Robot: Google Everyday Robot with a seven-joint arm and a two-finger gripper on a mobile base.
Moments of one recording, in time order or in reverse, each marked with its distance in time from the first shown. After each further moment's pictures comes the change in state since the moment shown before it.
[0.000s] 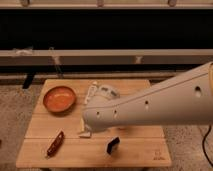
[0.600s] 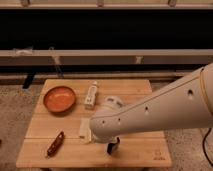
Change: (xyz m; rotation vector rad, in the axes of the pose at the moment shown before) arm 0.037 -0.037 0.028 0.036 0.098 0.068
